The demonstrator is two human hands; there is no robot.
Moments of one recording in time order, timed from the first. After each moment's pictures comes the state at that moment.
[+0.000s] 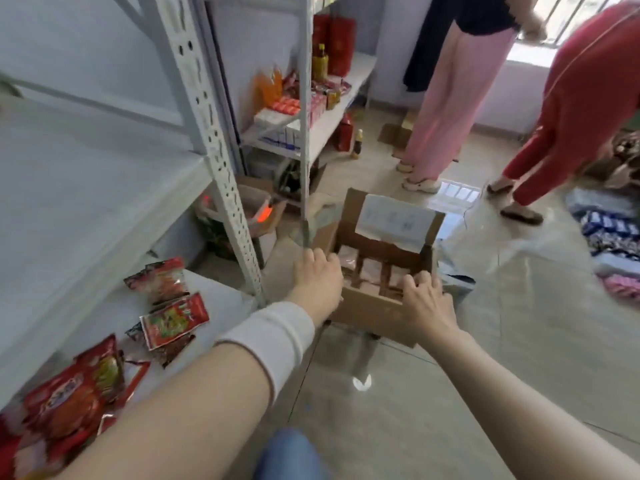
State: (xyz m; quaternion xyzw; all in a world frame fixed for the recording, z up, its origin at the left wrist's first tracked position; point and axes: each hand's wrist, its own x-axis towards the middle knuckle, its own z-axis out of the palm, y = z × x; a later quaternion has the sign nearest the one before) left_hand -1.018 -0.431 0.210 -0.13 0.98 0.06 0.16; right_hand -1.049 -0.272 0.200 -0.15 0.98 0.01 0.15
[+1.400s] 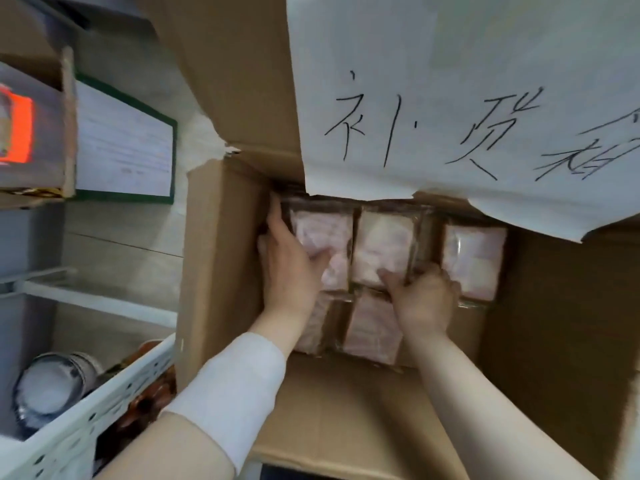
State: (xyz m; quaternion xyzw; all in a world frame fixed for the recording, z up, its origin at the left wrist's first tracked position) left_hand -1.411 -0.460 -0.306 -0.38 0.84 0.36 0.15; right_hand -1.417 -0.309 -0.332 0.27 0.89 -0.20 0.31
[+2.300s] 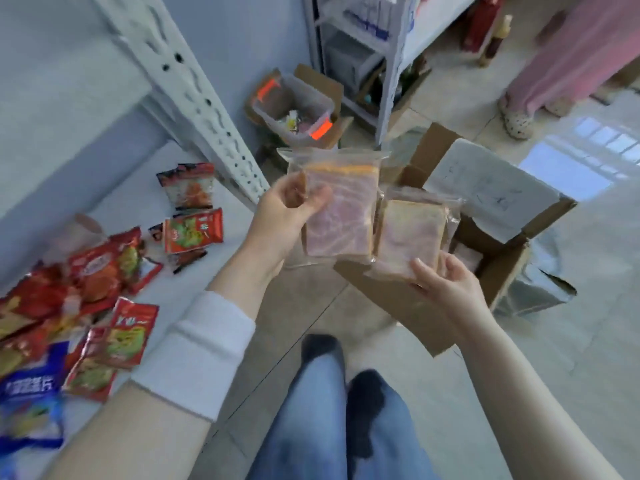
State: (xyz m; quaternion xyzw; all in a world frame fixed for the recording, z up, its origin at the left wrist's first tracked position) left_hand -1.110 -0.470 0.150 -0.41 0.61 0.66 -0.17; right_hand -1.214 -0.269 0.084 0.03 0.73 -0.56 0.39
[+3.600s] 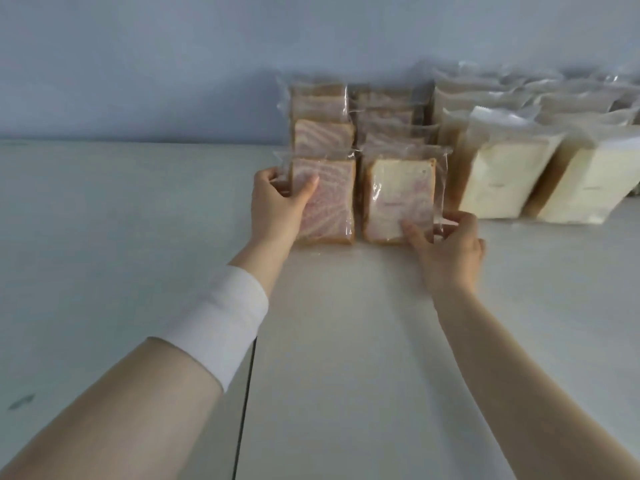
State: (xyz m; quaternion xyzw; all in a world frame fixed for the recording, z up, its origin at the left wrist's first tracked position) left_hand -0.453 -0.885 0.290 -0.64 0.43 0.31 -0.55; right_hand -0.645 -0.843 0.279 -0.45 0.74 -0.44 0.23
